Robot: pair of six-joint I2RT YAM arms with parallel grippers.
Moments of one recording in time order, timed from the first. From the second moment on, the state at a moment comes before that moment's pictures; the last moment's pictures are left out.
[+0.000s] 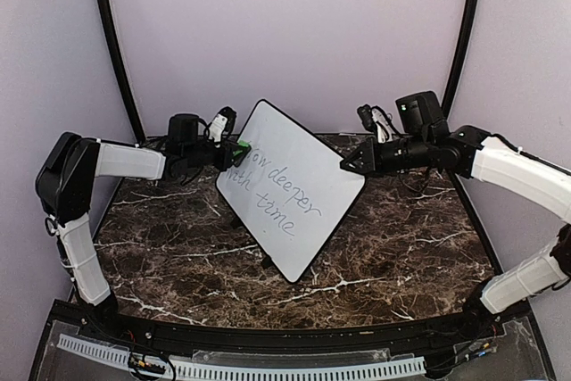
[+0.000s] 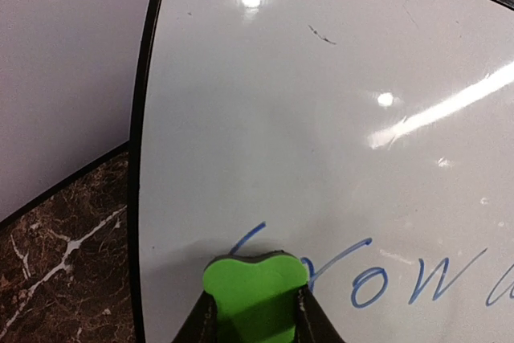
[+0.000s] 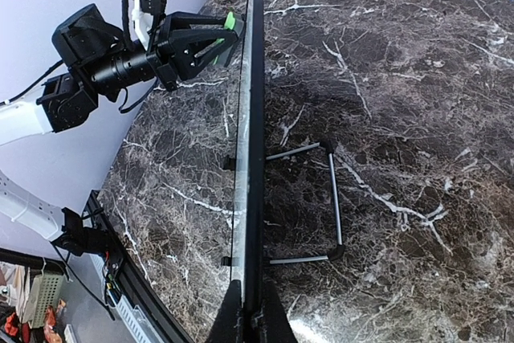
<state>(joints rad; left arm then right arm) -0.39 1.87 1.18 0.32 0.37 0.10 0.65 1.33 1.16 -0.44 -0.37 0.46</state>
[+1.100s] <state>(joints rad) -0.41 1.44 0.98 0.29 0.20 -0.17 0.67 1.42 1.23 -0.53 -0.47 0.36</state>
